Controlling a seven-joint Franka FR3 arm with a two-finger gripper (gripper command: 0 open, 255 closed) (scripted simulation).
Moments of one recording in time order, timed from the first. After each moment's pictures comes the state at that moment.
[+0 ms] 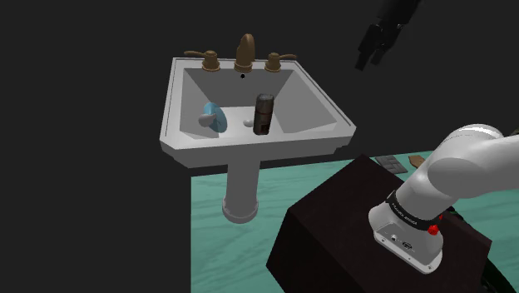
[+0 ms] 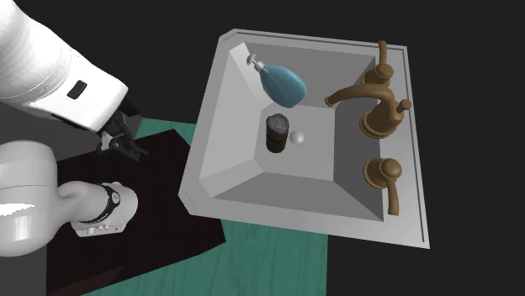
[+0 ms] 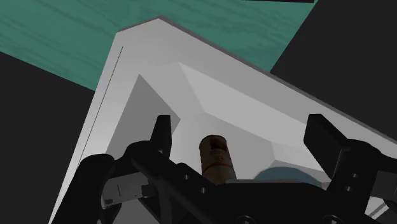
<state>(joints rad) 0.01 -0.82 -0.01 -2.38 0.03 1.60 -0.03</state>
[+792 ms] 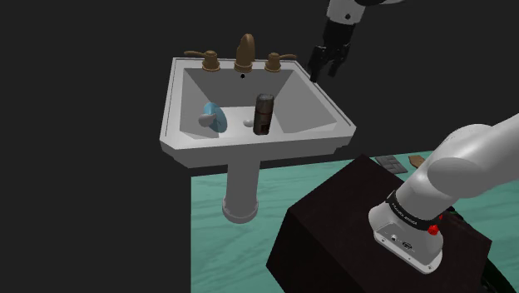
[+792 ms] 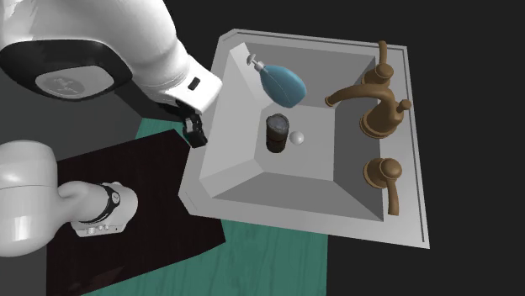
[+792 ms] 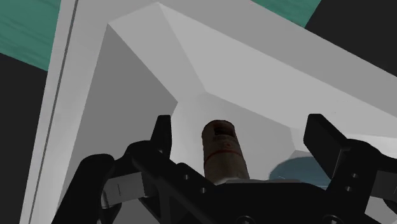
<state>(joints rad) 0.01 -0.47 0.07 -2.33 0.03 1.87 0.07</state>
